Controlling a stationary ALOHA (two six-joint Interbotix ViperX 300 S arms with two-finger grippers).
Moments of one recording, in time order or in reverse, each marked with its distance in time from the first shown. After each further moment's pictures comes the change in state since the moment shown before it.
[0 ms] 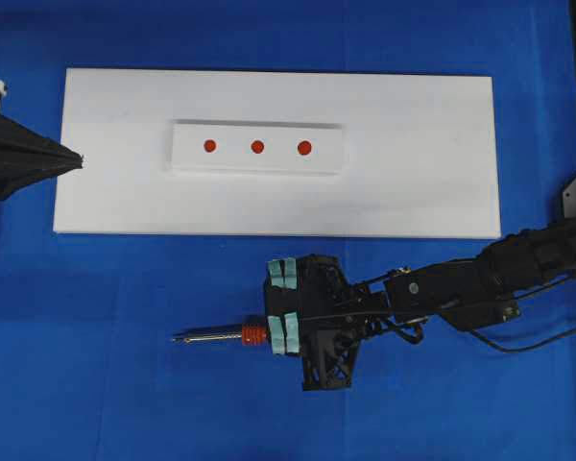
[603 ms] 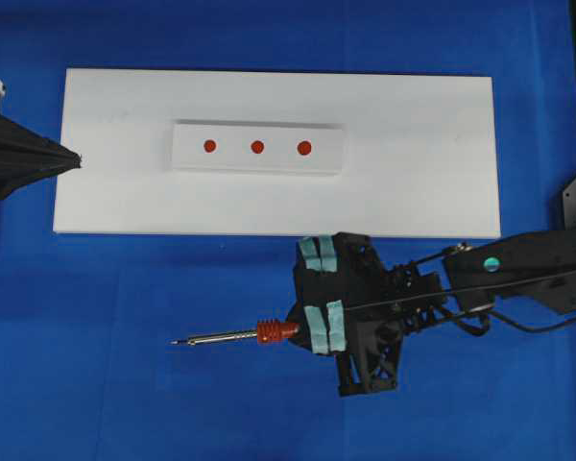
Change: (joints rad) left arm 0.000 -0.005 0.000 0.002 0.000 0.000; right arm 0.006 -0.330 -0.043 -0.049 0.399 -0.002
